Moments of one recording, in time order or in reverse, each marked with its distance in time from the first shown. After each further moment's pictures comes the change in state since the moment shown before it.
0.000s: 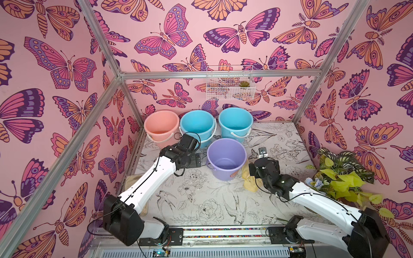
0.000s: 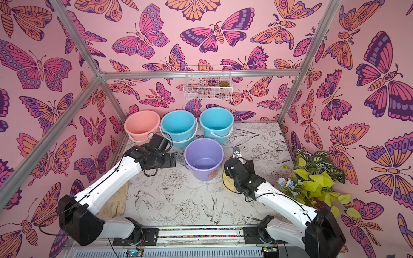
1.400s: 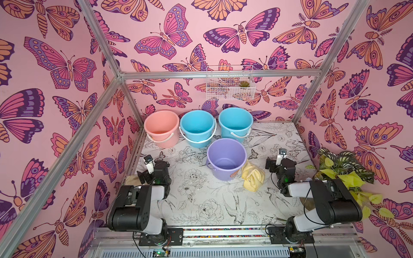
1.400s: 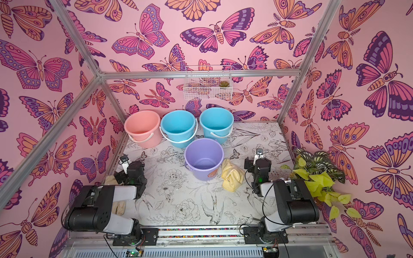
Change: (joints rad) left arm 0.463 0.157 -0.854 1.697 -0.610 0.394; right arm -0.587 0.413 -0.354 1.098 -0.449 -0.279
